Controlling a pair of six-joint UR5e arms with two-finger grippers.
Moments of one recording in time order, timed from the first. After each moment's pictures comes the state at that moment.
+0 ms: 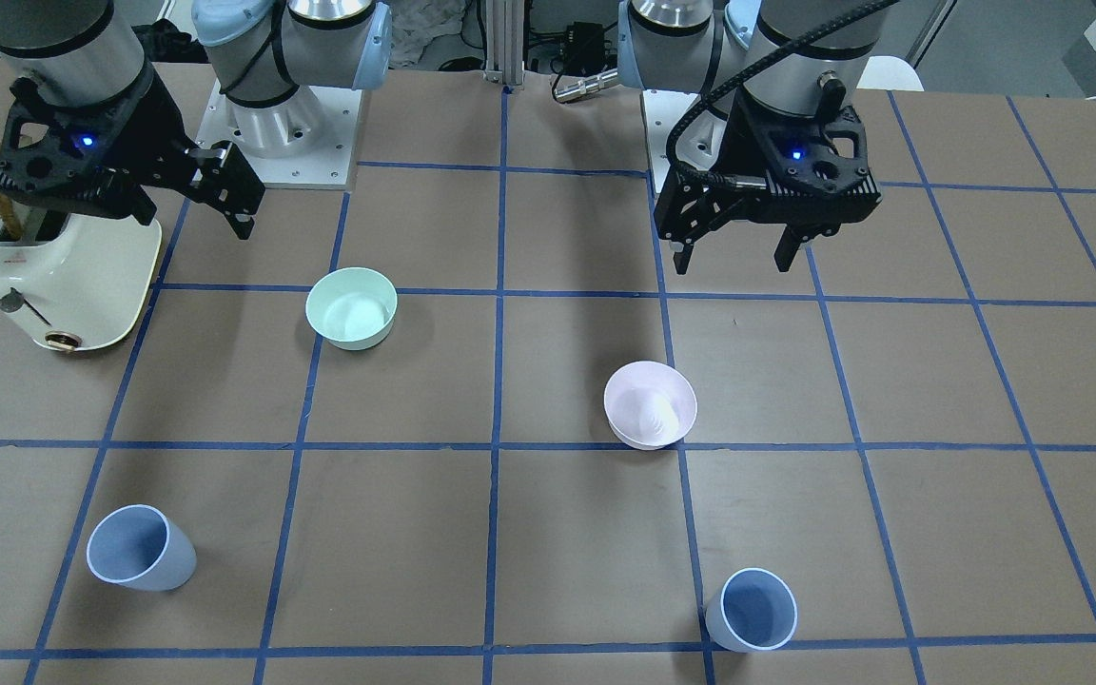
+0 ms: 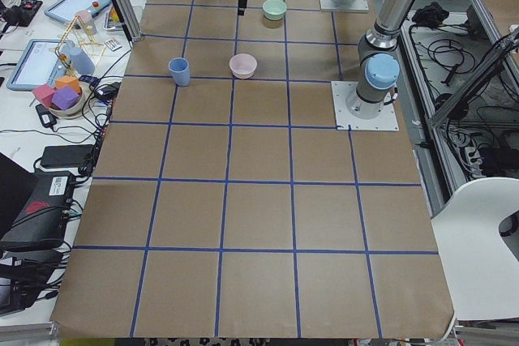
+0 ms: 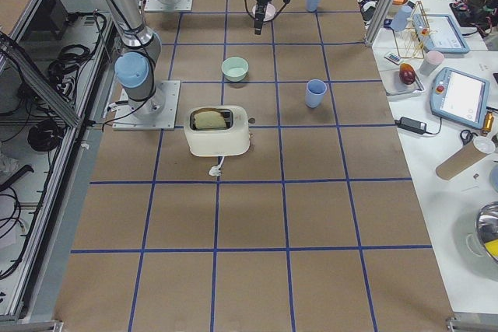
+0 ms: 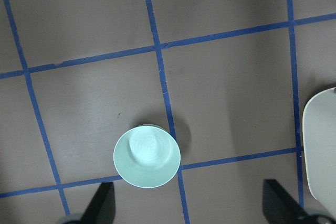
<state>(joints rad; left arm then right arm) -1.65 -1.57 -1.60 -1.41 1.60 -0.12 1.50 -1.62 1.62 -1.52 -1.55 0.09</state>
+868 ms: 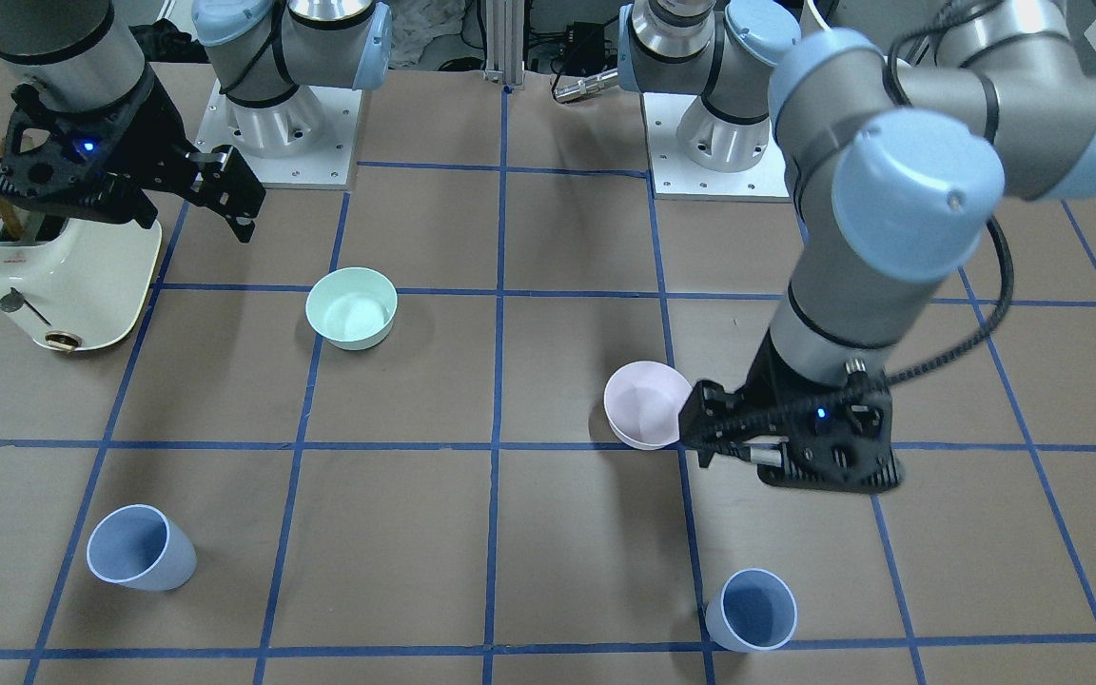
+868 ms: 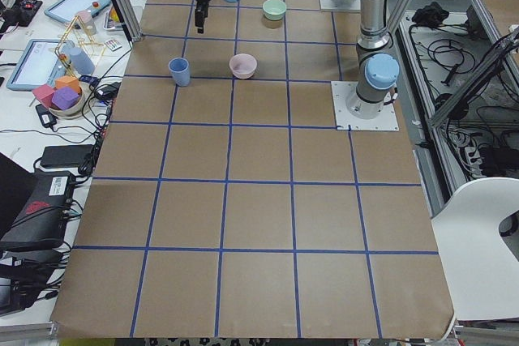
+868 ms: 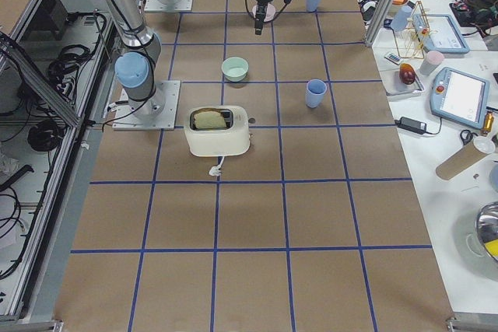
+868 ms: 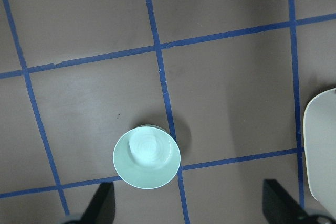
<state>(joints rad) -1.59 -1.99 -1.30 -1.29 1.60 0.10 1.50 -1.61 1.62 -1.52 -1.55 0.09</state>
